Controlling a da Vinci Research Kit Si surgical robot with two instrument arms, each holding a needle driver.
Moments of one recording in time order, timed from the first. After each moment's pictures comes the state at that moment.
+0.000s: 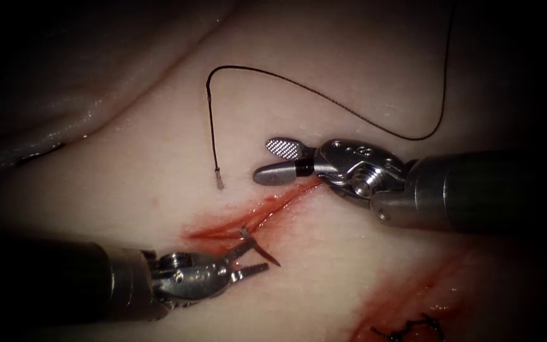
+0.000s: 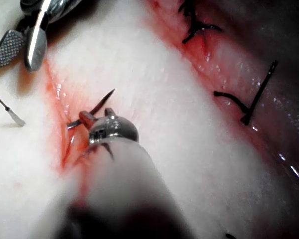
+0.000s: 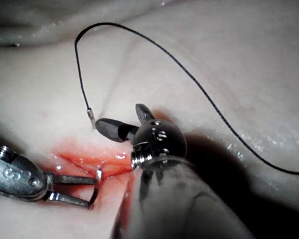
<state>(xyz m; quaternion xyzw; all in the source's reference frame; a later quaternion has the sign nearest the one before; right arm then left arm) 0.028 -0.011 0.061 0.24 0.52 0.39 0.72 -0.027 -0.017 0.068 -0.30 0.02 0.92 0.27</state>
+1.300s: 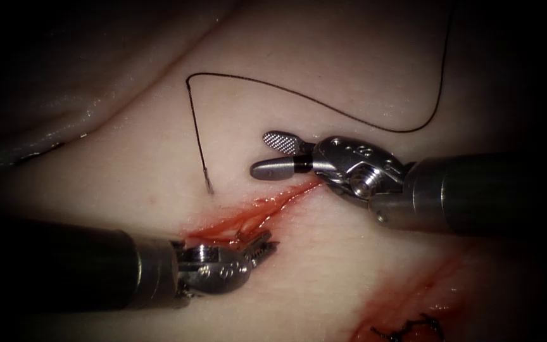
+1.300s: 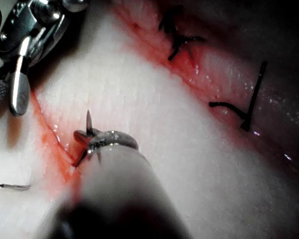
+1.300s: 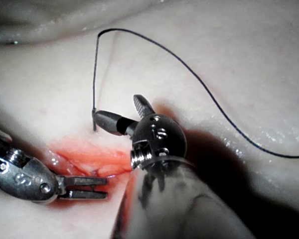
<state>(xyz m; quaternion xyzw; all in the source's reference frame) 0.028 -0.011 0.061 0.24 0.54 0.39 0.70 -0.029 -0.016 0.067 -0.32 0.06 0.92 0.23</state>
